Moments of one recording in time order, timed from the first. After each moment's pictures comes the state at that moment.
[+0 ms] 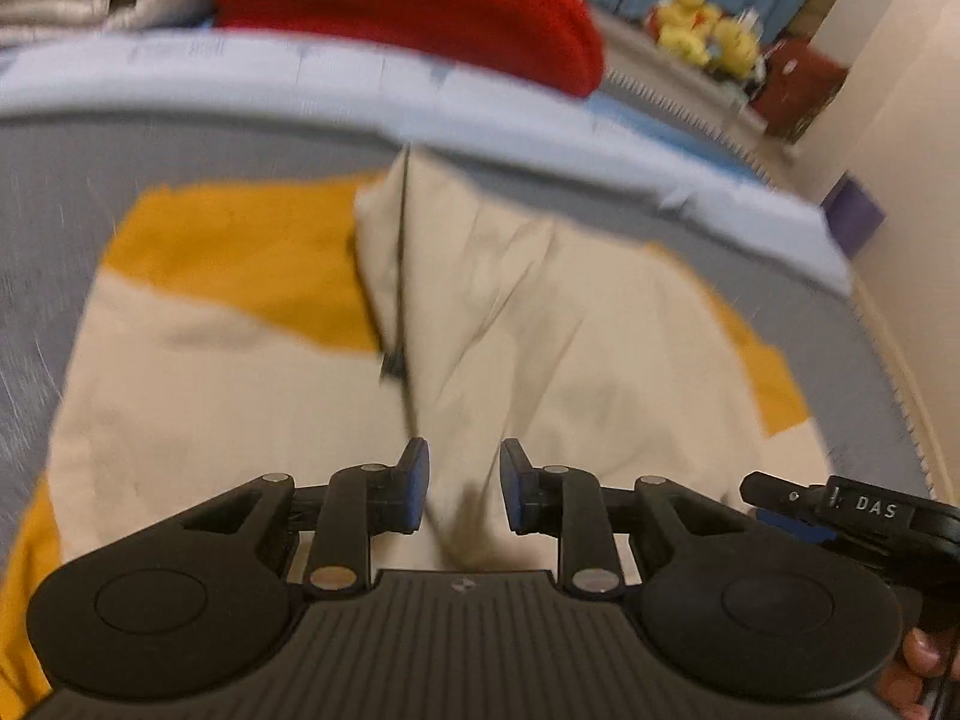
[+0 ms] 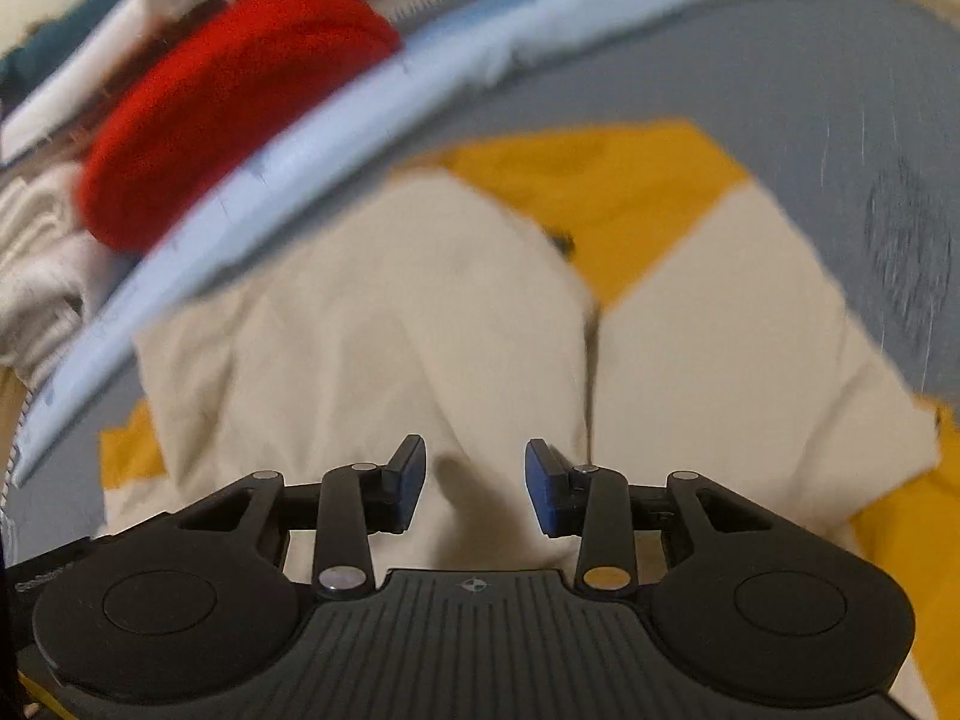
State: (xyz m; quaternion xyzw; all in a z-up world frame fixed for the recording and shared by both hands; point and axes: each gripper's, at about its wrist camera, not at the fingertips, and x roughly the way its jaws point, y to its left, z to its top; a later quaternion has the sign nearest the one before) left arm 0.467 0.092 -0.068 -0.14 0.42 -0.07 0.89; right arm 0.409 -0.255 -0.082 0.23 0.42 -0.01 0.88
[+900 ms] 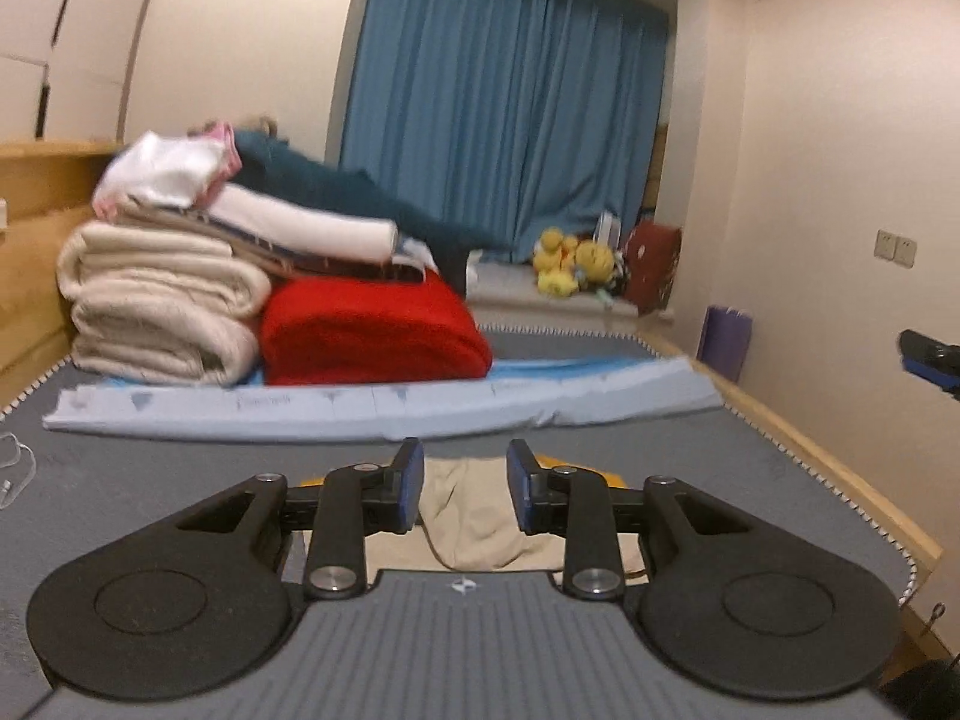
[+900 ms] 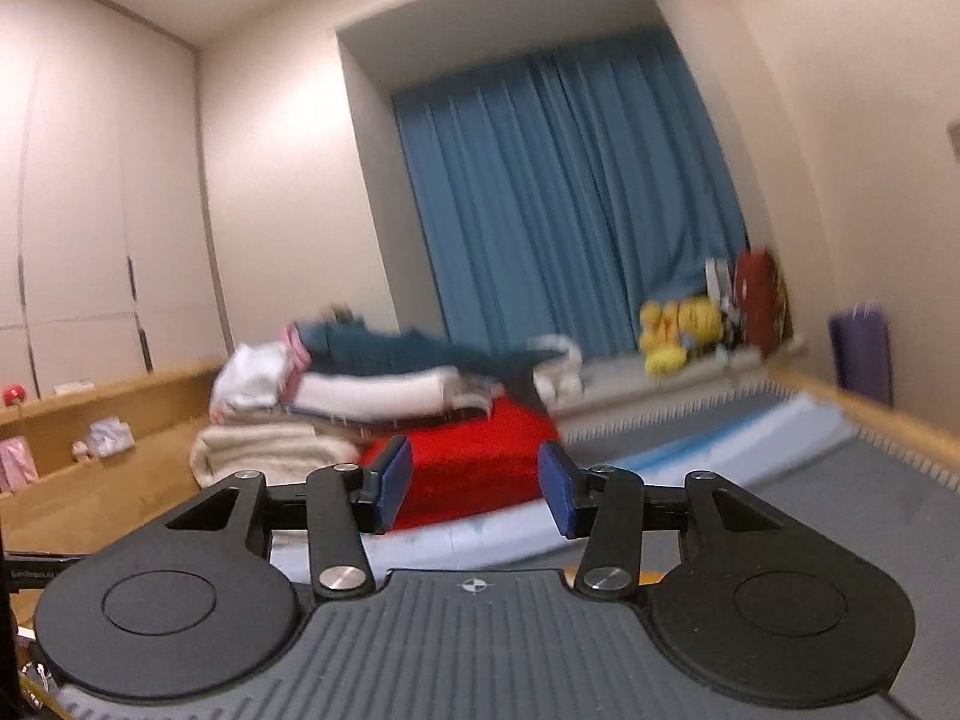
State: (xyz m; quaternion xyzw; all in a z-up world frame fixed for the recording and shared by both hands) left arm 0.048 0.122 0.246 -0.04 0.17 -0.09 0.98; right arm -0.008 -0.327 0.234 0.12 0.03 0.11 0.99
